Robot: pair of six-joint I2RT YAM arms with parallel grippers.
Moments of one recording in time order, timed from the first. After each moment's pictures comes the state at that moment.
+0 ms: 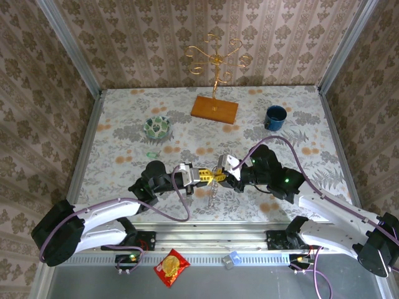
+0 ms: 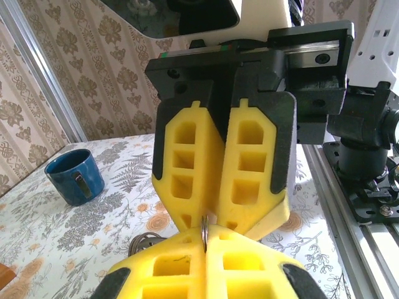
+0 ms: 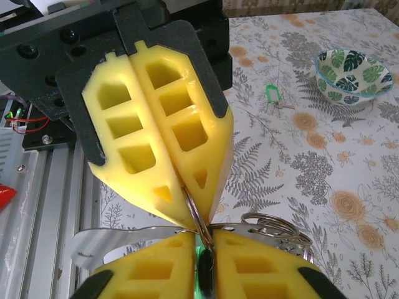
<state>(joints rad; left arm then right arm) -0.89 1.10 0.37 0.69 0.59 0.24 0.73 0.99 0.70 -0.24 -0.46 -0.35</state>
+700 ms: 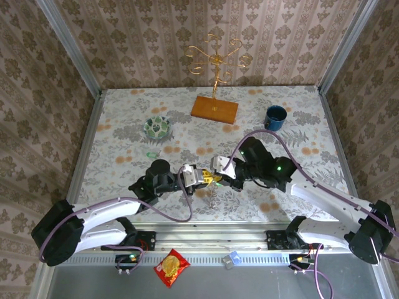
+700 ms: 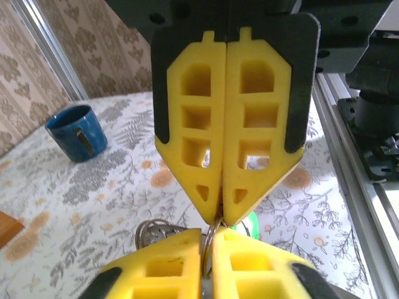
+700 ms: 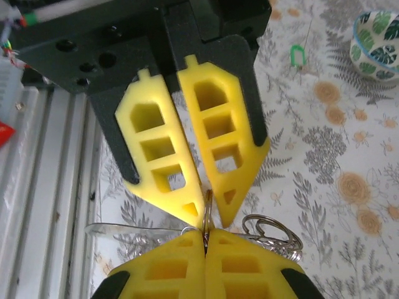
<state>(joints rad) -0.89 1.10 0.41 0.48 0.52 0.33 0.76 1.15 0.92 -0.55 -0.41 -0.56</state>
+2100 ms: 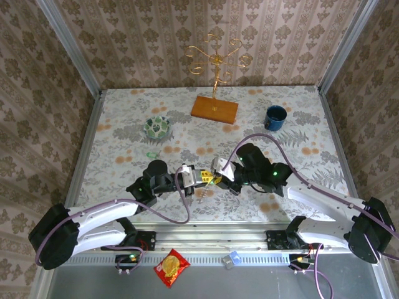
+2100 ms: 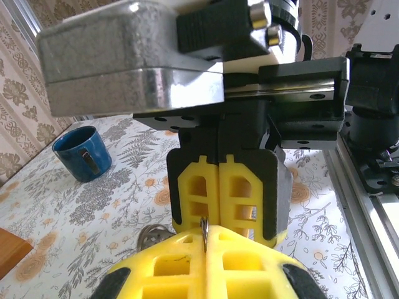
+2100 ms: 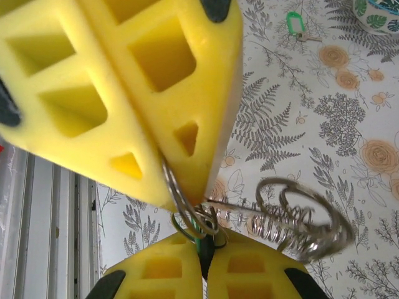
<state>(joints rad) -0.90 1.05 0.40 0.52 0.53 0.32 0.75 1.13 0.77 -0.38 -0.40 -0.39</state>
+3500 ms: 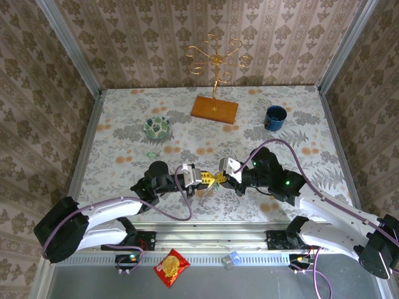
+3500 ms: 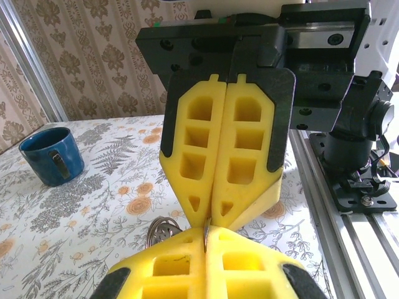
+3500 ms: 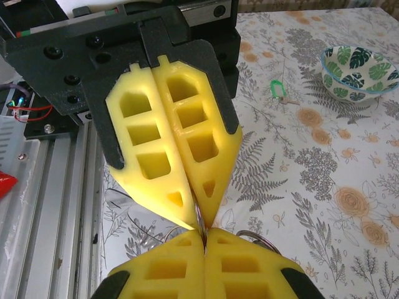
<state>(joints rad) -0.89 1.14 0.36 0.68 0.61 0.20 0.73 0.96 0.66 -0.23 -0.47 -0.37</state>
